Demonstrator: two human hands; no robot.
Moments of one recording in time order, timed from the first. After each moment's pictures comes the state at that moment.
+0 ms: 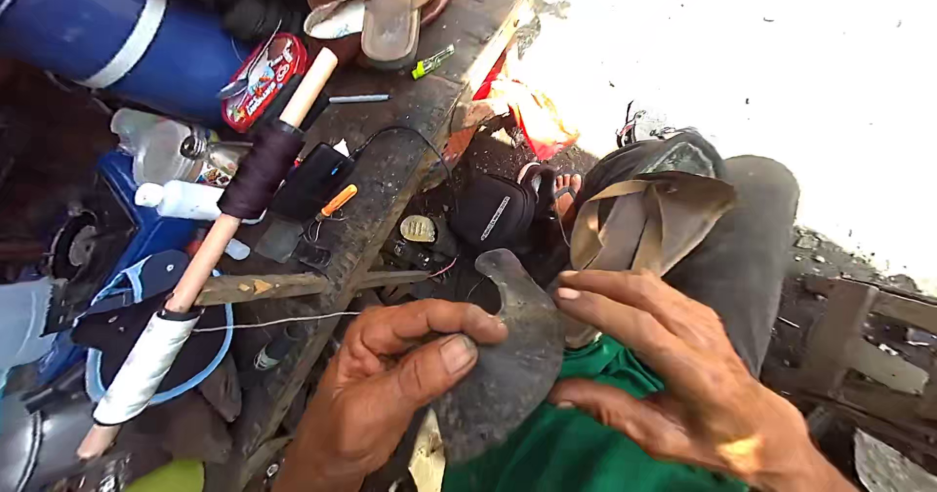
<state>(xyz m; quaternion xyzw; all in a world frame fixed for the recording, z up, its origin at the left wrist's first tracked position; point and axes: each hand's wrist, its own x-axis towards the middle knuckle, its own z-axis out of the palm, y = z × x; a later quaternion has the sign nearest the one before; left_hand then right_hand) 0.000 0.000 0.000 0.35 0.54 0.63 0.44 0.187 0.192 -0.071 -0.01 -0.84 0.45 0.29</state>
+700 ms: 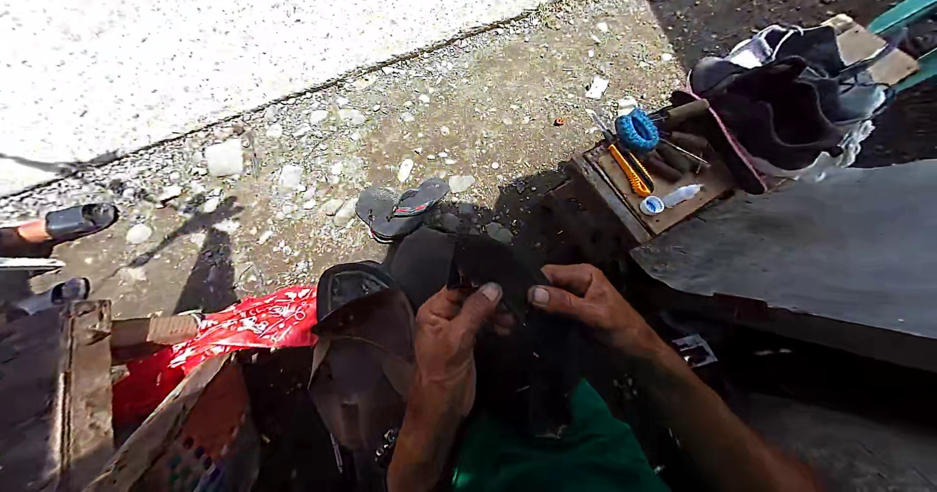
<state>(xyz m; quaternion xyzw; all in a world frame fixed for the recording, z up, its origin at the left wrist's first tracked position) 0.169 0.247 -0.095 0.31 0.43 0.49 0.69 0.359 0.238 -0.124 -0.38 -0.46 0.65 0.48</state>
